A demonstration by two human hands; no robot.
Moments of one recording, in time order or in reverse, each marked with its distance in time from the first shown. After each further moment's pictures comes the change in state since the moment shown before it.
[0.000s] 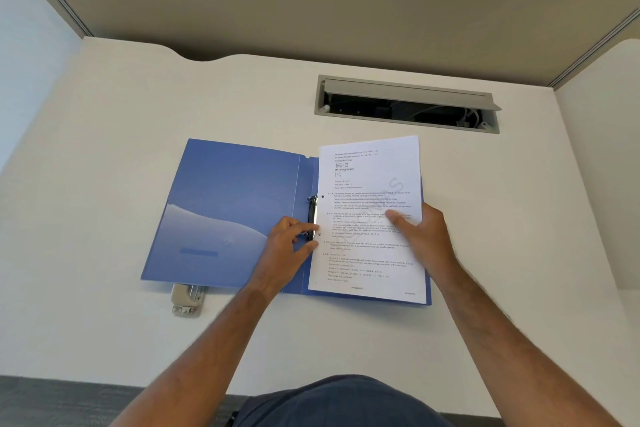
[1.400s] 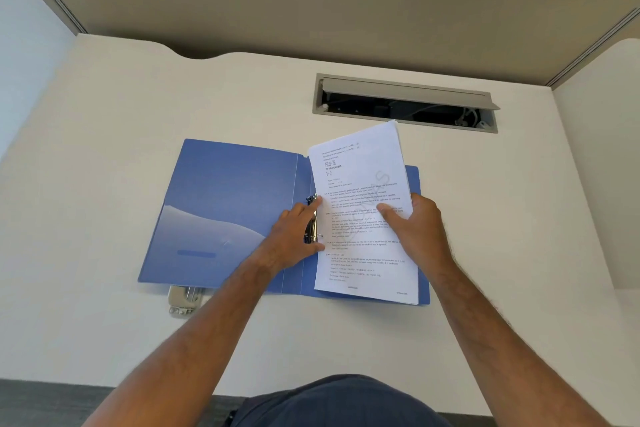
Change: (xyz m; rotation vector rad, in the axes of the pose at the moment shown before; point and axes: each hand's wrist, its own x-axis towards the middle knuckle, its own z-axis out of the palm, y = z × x) left_hand 0.032 0.024 -0.009 0.441 -0.266 0.038; right_hand -0.012 -0.034 0.012 -0.182 0.024 -0.112
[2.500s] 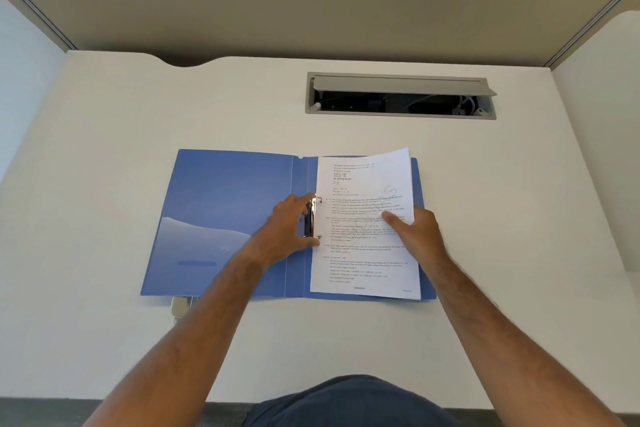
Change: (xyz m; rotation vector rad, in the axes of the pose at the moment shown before) left_hand 0.012 -0.004 -0.022 -0.045 0.007 0.013; right_hand 0.022 0.066 0.012 0.044 -0.001 0.252
